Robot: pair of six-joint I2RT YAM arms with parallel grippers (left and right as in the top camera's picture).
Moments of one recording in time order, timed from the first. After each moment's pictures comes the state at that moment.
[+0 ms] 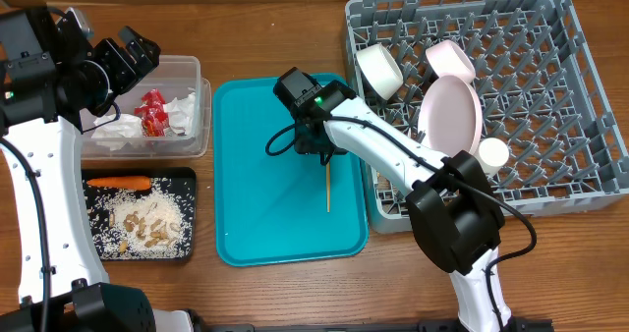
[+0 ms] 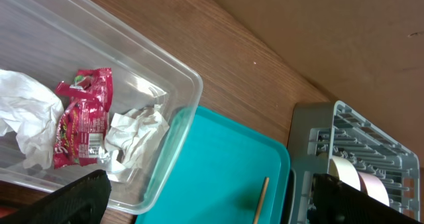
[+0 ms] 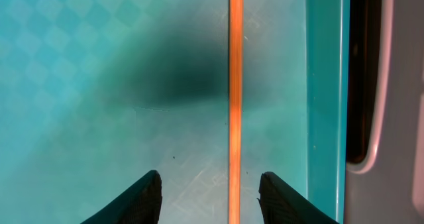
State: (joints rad) left arm 0.30 1.59 1.63 -0.89 0.39 -0.44; right arm 0.68 2.18 1.77 -1.00 0.14 0.70
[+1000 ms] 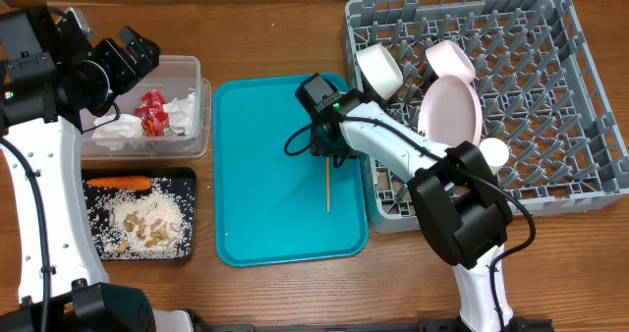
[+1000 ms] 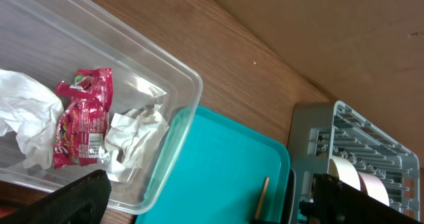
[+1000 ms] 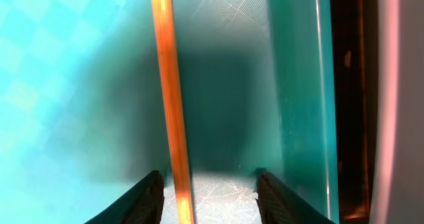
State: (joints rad) left arm 0.30 1.59 1.63 -0.89 0.39 -0.44; right arm 0.62 2.18 1.61 -0.82 0.11 0.69
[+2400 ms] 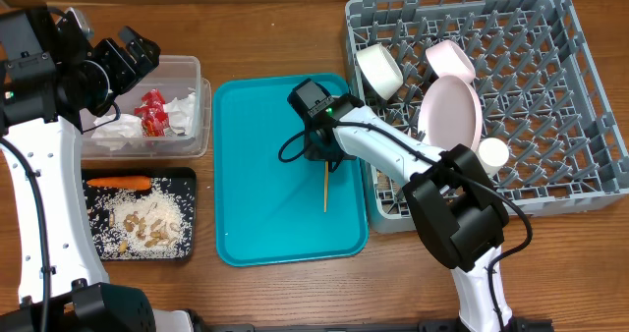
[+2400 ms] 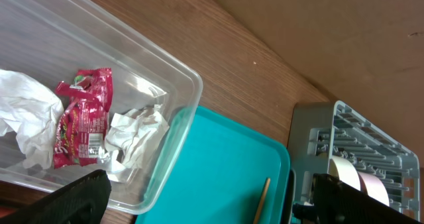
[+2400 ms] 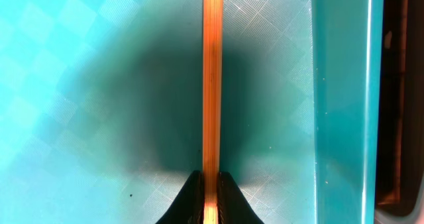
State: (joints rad) left arm 0.30 1.59 1.63 -0.89 0.39 -0.44; right arm 0.65 2.18 1.61 -0.82 0.11 0.69
